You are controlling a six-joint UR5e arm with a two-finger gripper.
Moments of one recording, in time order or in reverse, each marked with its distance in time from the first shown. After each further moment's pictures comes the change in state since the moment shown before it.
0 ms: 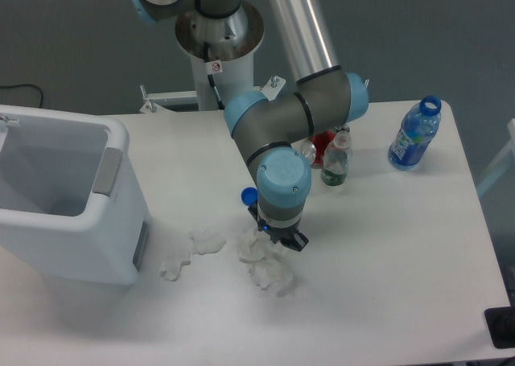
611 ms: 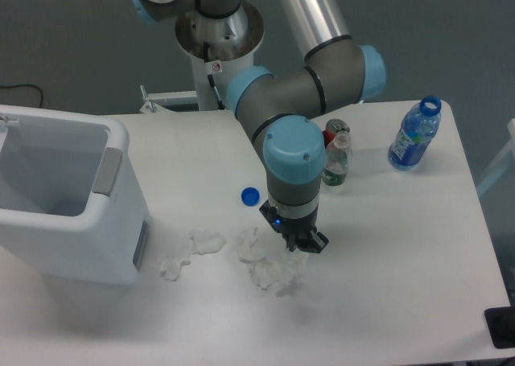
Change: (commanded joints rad) arm 0.000 0.008 0.195 -0.095 0.002 0.005
